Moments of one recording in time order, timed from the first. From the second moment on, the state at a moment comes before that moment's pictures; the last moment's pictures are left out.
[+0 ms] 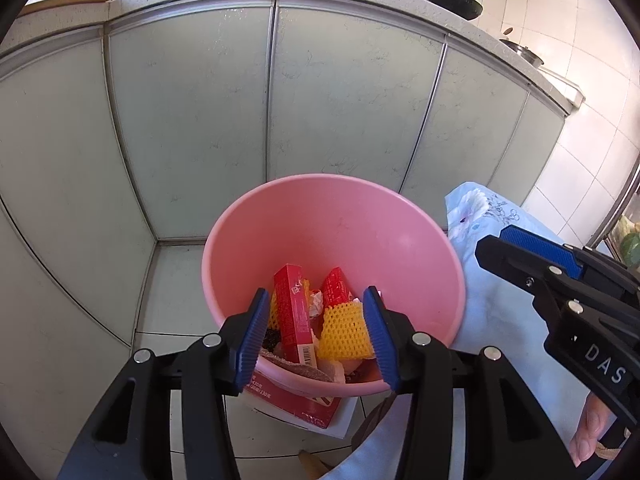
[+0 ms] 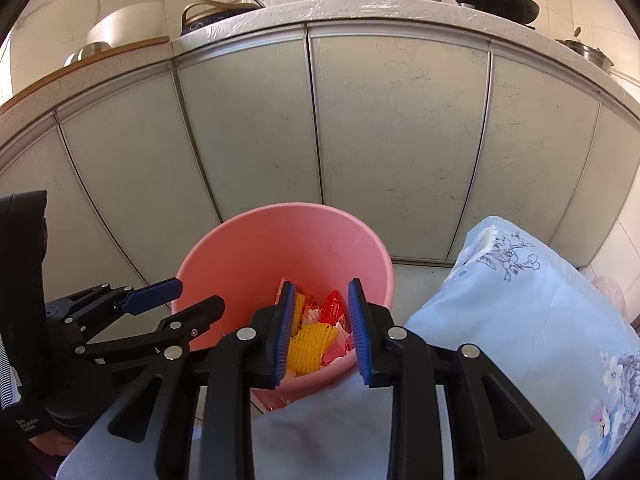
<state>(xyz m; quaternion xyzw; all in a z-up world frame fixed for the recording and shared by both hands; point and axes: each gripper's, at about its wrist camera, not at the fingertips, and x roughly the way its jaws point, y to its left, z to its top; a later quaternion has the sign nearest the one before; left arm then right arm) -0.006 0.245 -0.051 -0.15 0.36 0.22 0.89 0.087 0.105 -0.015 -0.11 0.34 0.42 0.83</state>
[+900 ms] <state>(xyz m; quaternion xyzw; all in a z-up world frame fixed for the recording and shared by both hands) -0.052 0.185 0.019 -0.11 0.30 0.22 0.92 0.027 0.034 0.013 -0.08 0.30 0.40 0.86</state>
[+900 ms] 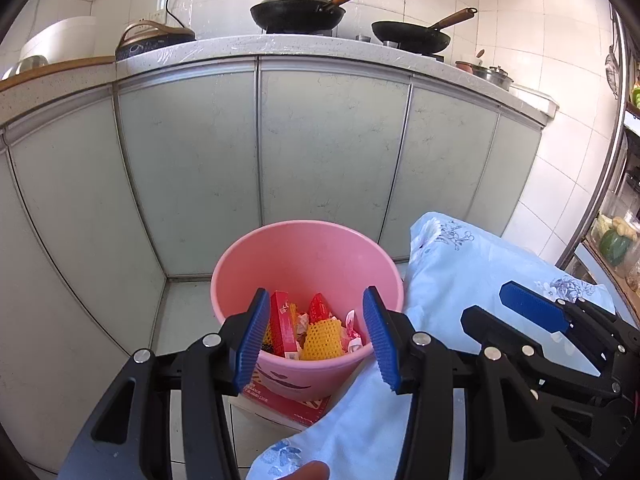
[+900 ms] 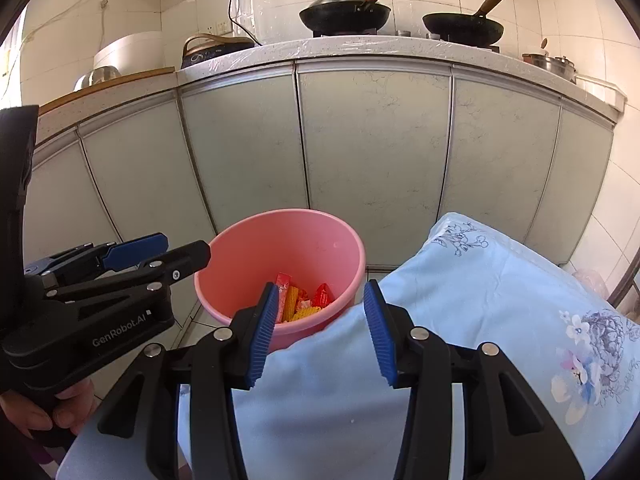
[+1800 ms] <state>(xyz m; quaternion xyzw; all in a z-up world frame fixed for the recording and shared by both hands) -0.085 0.145 0.040 -0.09 0.27 0.22 0.93 -0.001 0.005 0.021 -0.08 0.29 0.39 0.87</state>
